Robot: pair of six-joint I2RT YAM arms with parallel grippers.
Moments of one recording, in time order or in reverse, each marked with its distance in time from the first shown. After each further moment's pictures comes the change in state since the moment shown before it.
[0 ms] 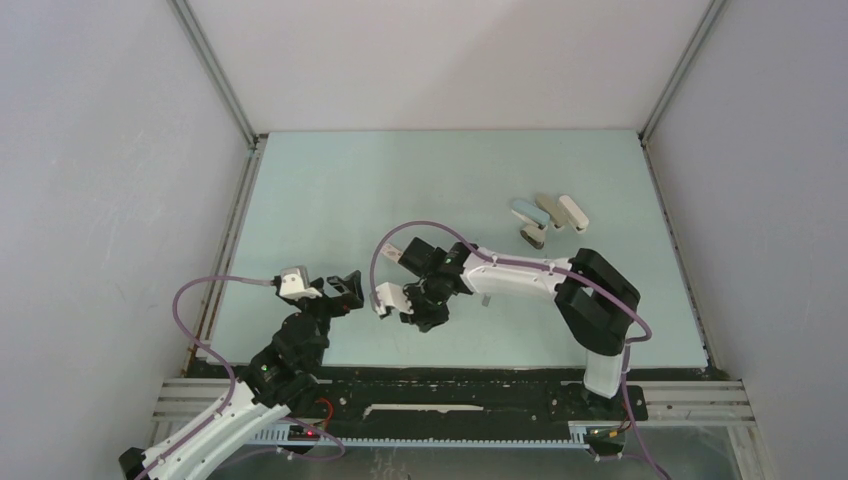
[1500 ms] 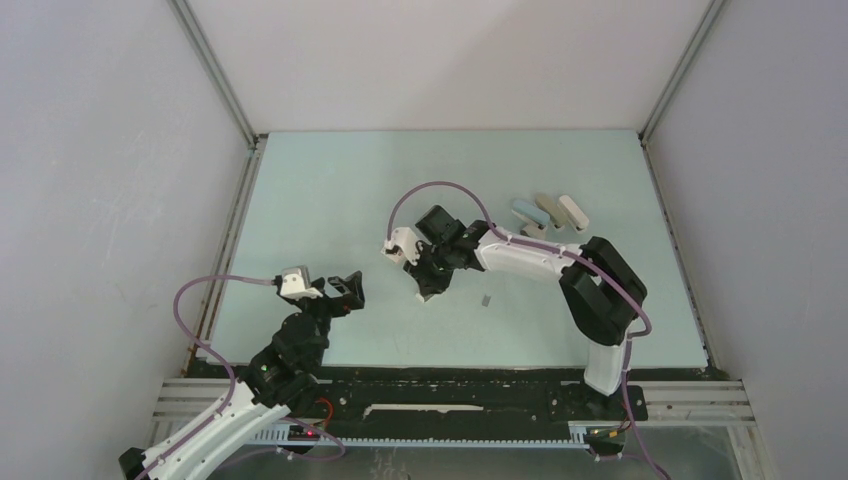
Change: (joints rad) left arm 0.000 -0.002 0.000 0.000 0.016 0.006; right arm -0.156 -0.005 0.018 0.168 0.090 0.428
